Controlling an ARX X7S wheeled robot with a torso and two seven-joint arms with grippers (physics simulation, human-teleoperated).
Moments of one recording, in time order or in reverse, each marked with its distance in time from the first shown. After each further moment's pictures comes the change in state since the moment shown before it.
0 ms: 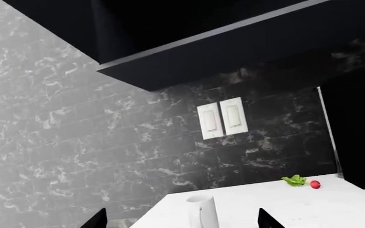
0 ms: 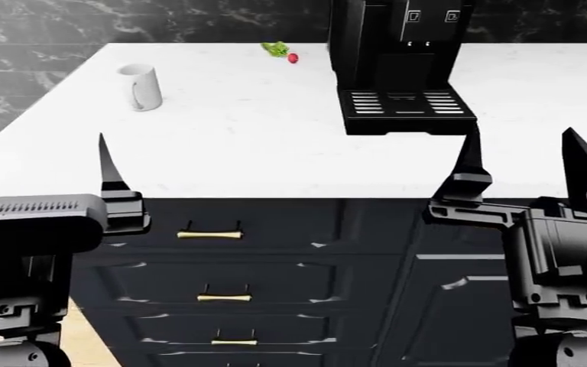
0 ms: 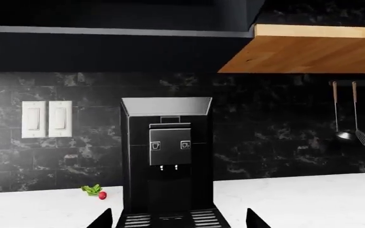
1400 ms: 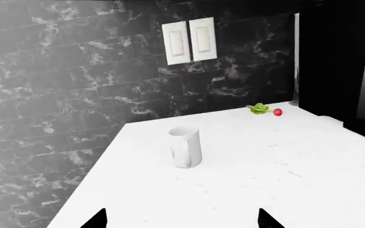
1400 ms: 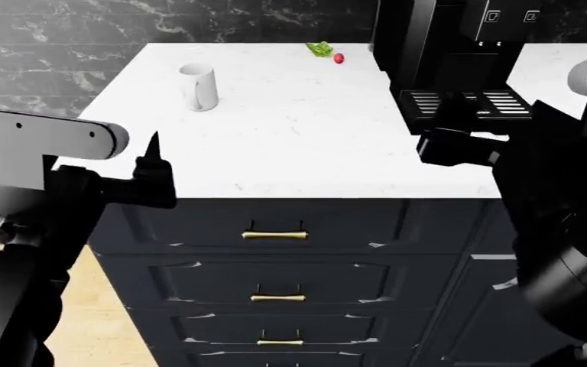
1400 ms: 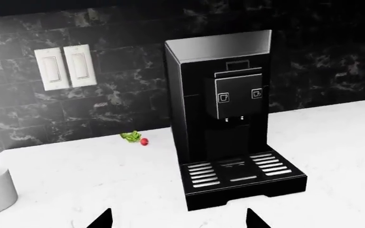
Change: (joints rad) left arm -0.429 -0.030 -0.024 -0.046 -0.174 -0.713 0.229; right arm 0.525 0.145 0.140 0.321 1.038 0.532 0.832
